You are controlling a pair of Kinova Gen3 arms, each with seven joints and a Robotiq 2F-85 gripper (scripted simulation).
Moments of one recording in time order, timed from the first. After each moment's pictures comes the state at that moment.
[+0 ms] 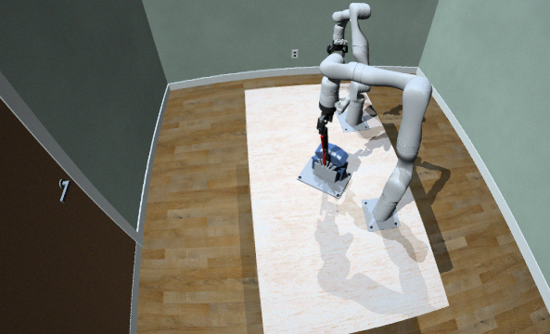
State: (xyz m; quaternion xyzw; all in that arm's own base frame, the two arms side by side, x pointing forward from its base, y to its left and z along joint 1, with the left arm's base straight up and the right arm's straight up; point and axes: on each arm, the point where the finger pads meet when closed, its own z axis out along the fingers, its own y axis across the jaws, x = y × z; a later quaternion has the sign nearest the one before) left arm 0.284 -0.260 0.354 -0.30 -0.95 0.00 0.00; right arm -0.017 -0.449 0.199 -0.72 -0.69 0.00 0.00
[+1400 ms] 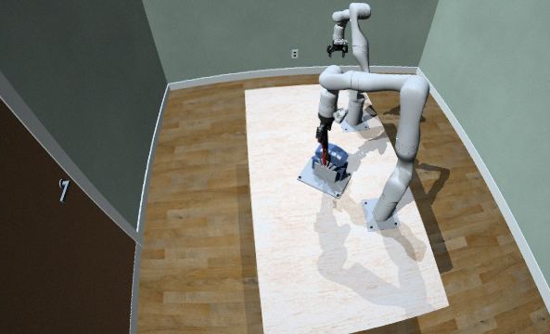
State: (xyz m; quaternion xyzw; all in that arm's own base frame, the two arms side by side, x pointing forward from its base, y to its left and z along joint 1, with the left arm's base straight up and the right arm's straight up) left arm 0.284 -0.260 0.301 -0.30 -0.95 0.00 0.00; right arm -0.017 -0.449 0.199 -0.72 -0.69 0.00 0.00
